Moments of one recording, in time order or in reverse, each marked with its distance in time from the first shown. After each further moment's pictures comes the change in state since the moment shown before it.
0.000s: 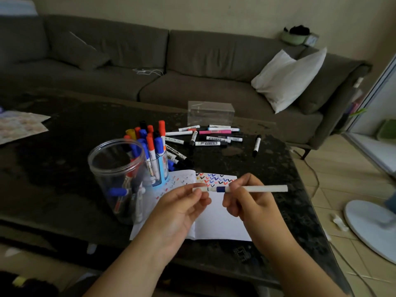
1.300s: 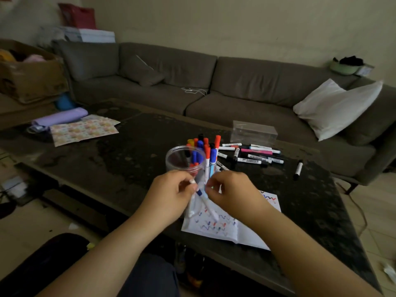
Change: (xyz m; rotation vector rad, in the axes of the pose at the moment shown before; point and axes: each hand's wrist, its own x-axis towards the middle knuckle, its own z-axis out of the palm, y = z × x) left_hand -0.047 0.075 -0.086 1.244 0.276 0.646; right_hand 0.022 -0.029 0.106 -1.055 -0.374 -0.500
